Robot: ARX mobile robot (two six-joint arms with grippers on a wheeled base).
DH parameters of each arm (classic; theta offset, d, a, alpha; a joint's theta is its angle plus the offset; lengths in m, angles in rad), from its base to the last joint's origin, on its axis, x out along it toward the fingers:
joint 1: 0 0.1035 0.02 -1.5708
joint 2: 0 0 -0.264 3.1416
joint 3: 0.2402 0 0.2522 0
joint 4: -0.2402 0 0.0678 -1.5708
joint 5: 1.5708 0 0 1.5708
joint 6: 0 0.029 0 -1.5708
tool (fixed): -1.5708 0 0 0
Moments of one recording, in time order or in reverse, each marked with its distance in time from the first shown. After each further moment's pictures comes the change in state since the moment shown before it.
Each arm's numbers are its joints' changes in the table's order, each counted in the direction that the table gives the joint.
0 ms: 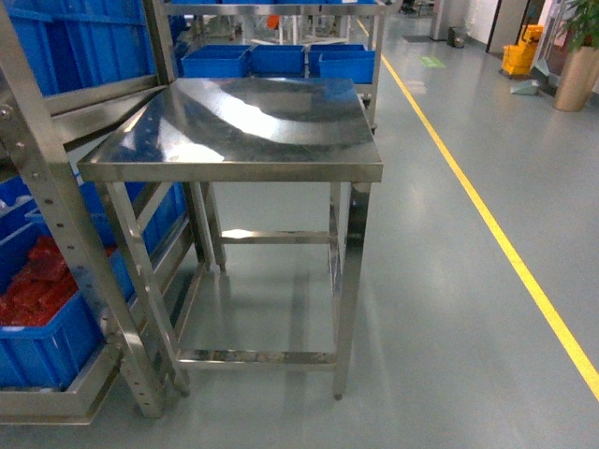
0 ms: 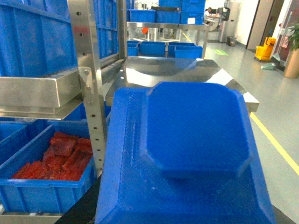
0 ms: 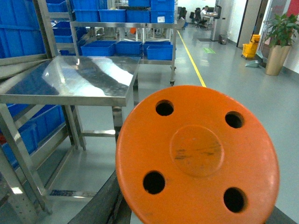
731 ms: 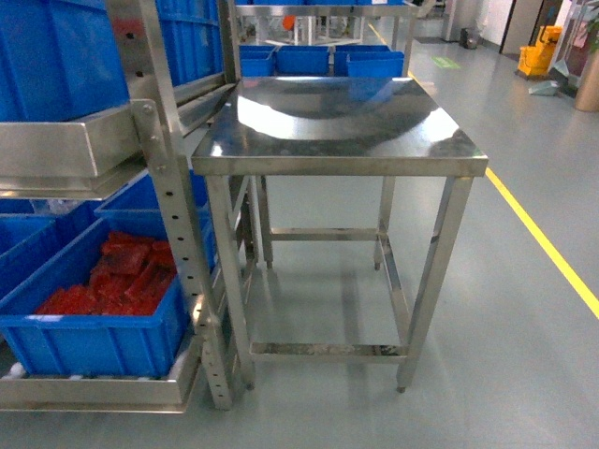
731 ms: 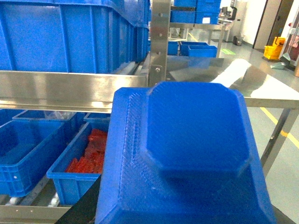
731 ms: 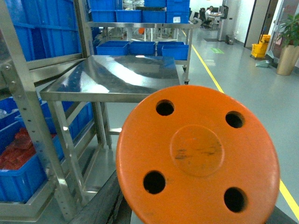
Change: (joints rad) left arm 0.000 0.000 0.000 -0.005 0.001 0.000; right arm 0.000 0.000 0.000 0.000 0.001 0.000
